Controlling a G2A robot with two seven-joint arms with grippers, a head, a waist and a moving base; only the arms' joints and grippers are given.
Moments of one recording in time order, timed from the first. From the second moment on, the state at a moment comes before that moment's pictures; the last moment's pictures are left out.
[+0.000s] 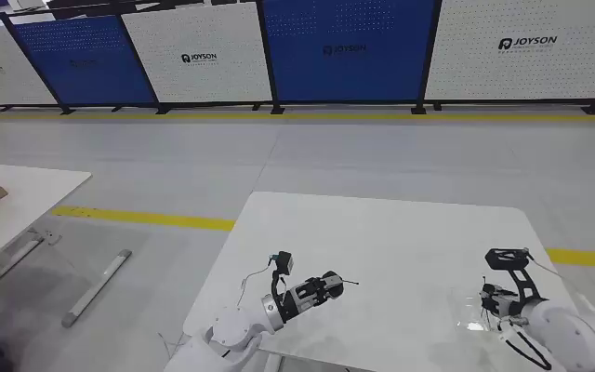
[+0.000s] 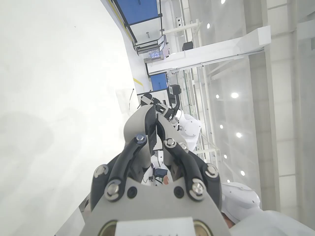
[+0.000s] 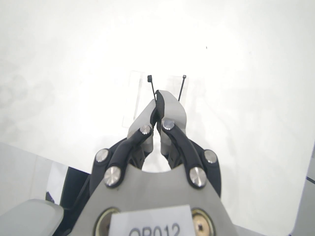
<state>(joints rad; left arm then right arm) 1.55 -1.12 -1.17 -1.67 -0.35 -0.23 -0.52 -1.40 -0.90 1.43 -1.88 -0.78 0.13 1.07</state>
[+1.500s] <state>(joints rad) 1.53 -1.13 -1.02 -1.69 -0.04 -0.16 -0.48 -1.71 -0.92 1.56 -2.08 -0.63 0.12 0.60</state>
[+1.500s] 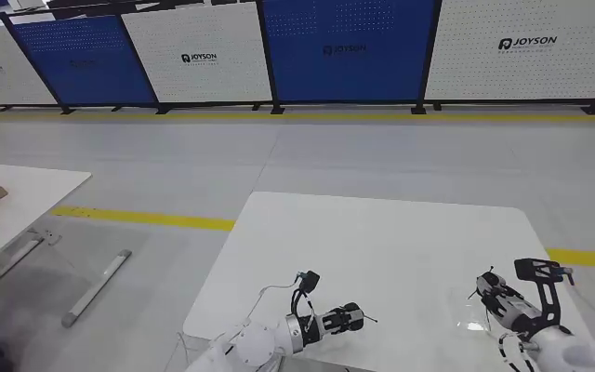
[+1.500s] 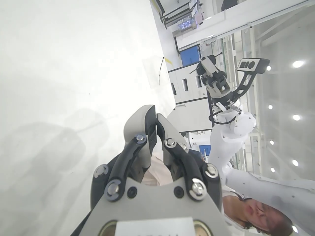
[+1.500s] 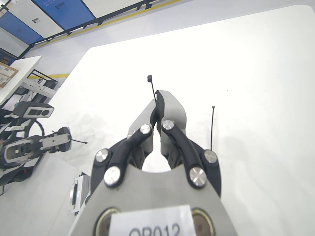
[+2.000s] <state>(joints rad) 1.50 -1.14 -1.00 -1.71 -0.08 -0.16 -0.32 -1.71 -0.92 1.56 -2.08 -0.63 0.12 0.60</state>
